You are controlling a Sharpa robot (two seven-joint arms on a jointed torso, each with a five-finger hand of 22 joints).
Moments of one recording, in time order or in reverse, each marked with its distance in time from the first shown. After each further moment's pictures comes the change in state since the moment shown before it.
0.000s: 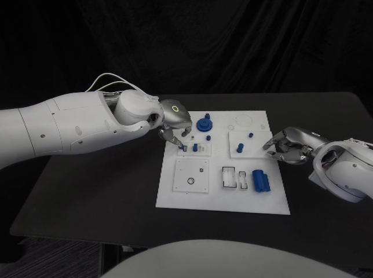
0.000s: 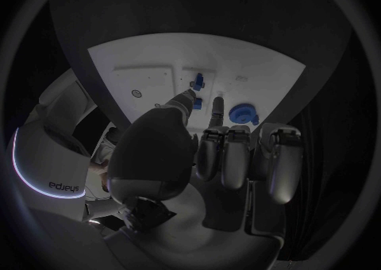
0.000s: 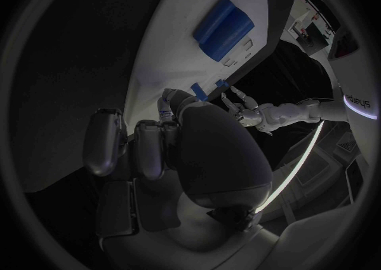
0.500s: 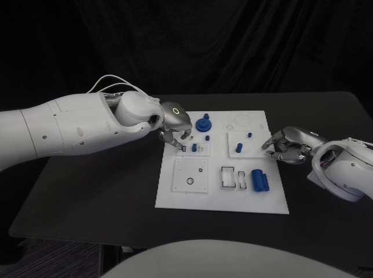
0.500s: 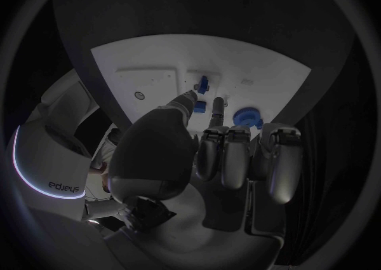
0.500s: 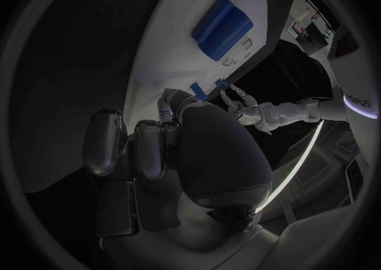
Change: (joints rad) left arm -0.007 0.011 0.000 -0.009 -0.002 0.026 0.015; left_hand -0.006 0.015 0.006 -0.011 0.020 -0.004 -0.004 0.000 0.016 0.003 0.004 0.000 0.000 0.000 0.000 0.000 0.000 0.000 0.000 0.000 0.000 0.000; right arm 0.000 0.003 0.000 -0.002 0.005 0.000 0.003; right_hand 0.000 0.000 0.000 0.000 0.000 0.000 0.000 0.000 0.000 0.000 0.000 0.000 0.000 0.000 0.000 0.000 0.000 0.000 0.000 0.000 0.000 0.000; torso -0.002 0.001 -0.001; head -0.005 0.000
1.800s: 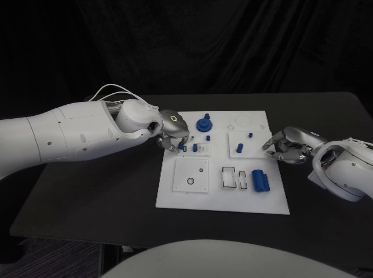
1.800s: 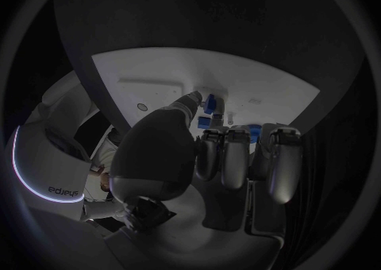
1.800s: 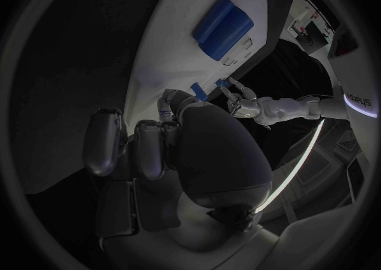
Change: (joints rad) left arm -0.045 0.001 0.000 -0.029 -0.001 0.001 0.005; left_hand 0.023 0.023 0.033 -0.044 0.023 -0.007 0.000 -0.033 0.011 0.000 0.000 0.000 0.000 0.000 0.000 0.000 0.000 0.000 0.000 0.000 0.000 0.000; right arm 0.000 0.003 0.000 -0.007 0.007 0.007 0.001; right_hand -0.004 0.004 0.001 0.005 0.004 0.000 0.000 0.000 0.000 0.000 0.000 0.001 0.000 0.000 0.000 0.000 0.000 0.000 0.000 0.000 0.000 0.001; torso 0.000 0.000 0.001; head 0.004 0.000
